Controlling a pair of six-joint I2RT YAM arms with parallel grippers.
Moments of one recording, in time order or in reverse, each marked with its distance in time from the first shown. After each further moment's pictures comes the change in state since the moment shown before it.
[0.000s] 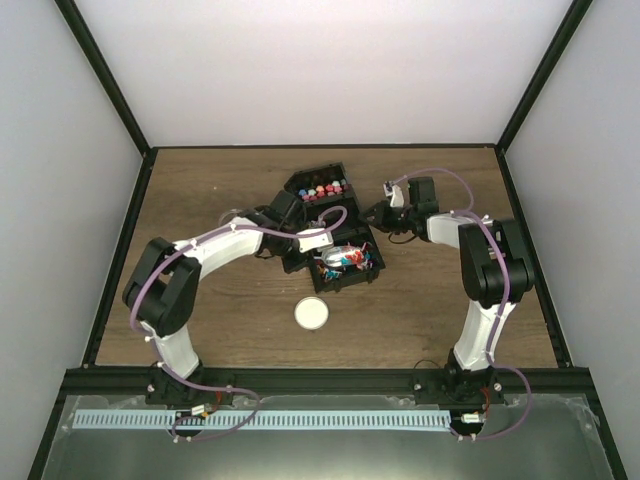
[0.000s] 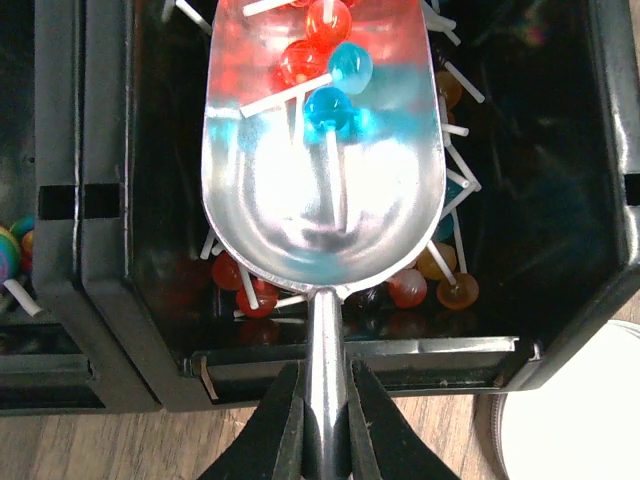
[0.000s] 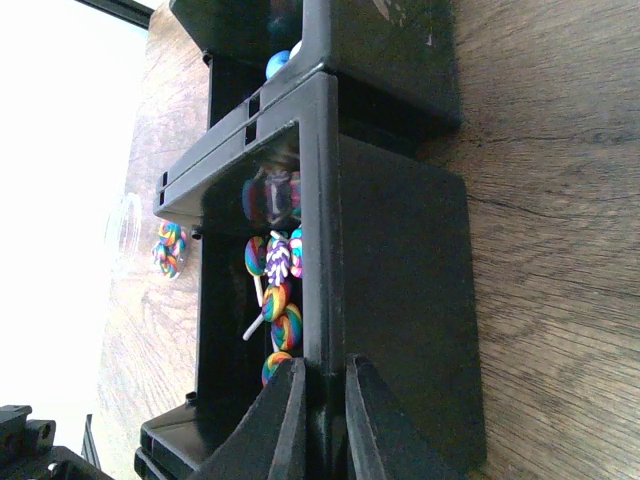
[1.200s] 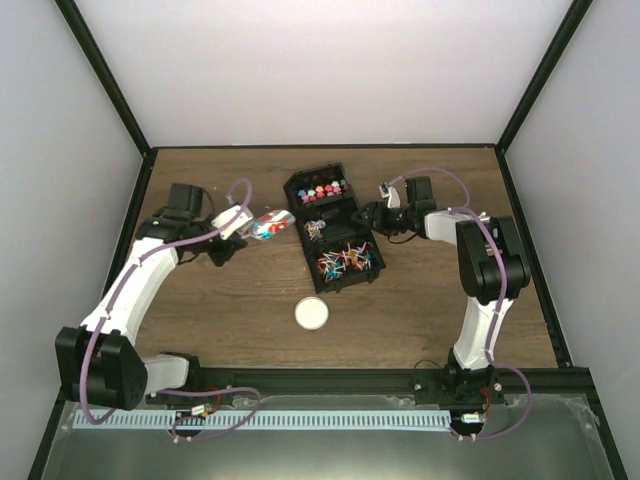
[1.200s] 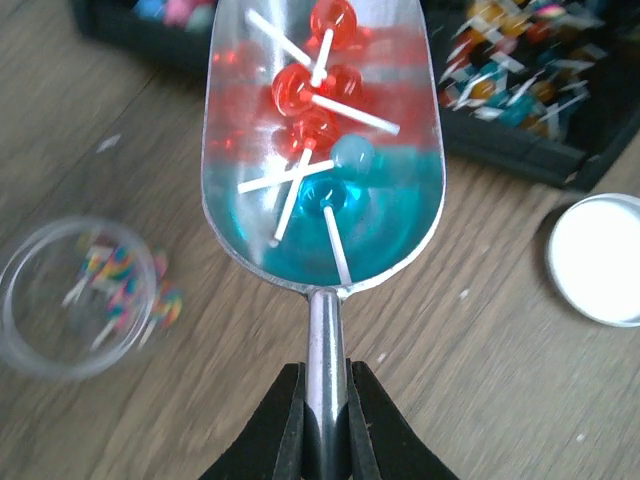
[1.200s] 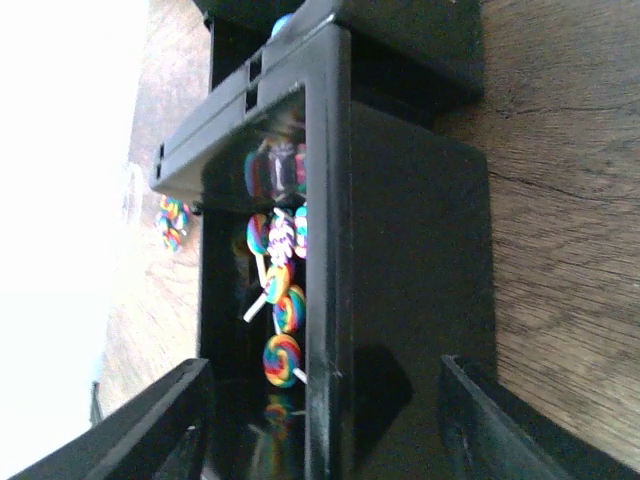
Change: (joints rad) left arm 0.395 -0.511 -0.158 -0.197 0.056 0.026; right arm 0.005 0.032 0.039 -0.066 -0.044 -0.055
